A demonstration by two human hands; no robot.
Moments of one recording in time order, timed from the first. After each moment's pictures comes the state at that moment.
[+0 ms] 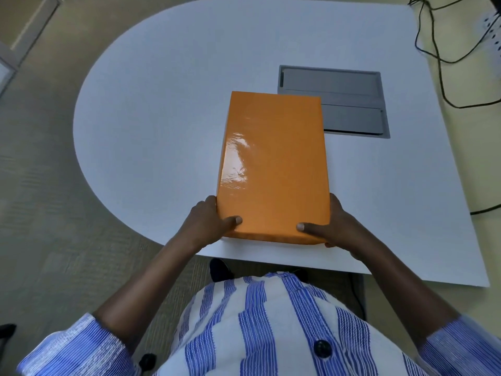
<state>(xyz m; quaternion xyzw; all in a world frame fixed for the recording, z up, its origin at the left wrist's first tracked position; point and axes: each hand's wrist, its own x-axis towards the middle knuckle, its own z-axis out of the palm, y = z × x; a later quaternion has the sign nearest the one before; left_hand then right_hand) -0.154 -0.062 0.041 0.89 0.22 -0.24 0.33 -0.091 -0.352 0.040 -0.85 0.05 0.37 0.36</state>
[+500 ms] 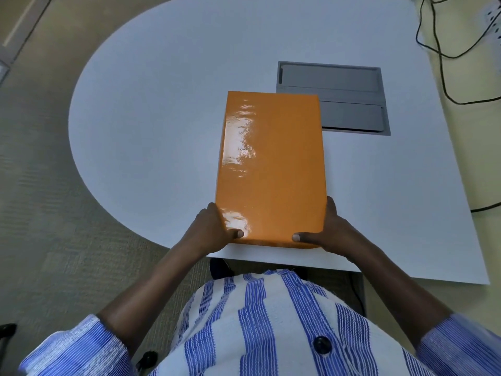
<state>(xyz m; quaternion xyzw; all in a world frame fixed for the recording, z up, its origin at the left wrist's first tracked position) -0.157 -0.065 0.025 0.89 0.21 -0.27 0.31 -0.094 -0.344 0.030 -0.86 0.03 0.38 0.33</state>
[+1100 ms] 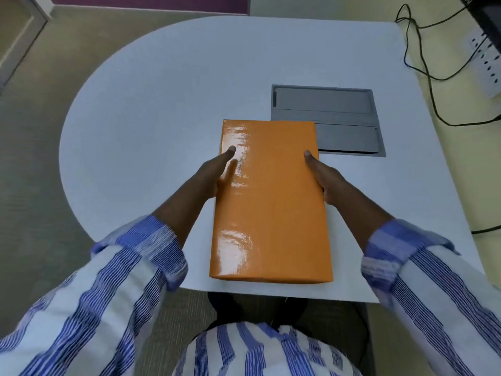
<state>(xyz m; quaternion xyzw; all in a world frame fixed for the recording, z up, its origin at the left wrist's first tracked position) 0.023 -0.035 0.038 0.62 0.38 -0.21 0.65 0.075 -0.299 0.026 -0.69 0.26 0.32 0.59</state>
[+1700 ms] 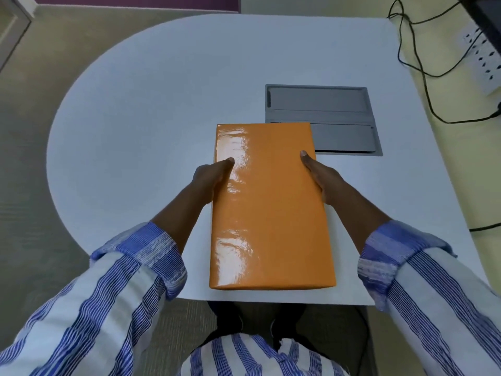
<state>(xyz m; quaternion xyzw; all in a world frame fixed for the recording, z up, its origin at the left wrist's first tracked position) 0.041 -0.033 0.008 0.65 0.39 -0.16 0.63 0.090 -0.299 0.011 -0.69 0.29 0.29 0.60</state>
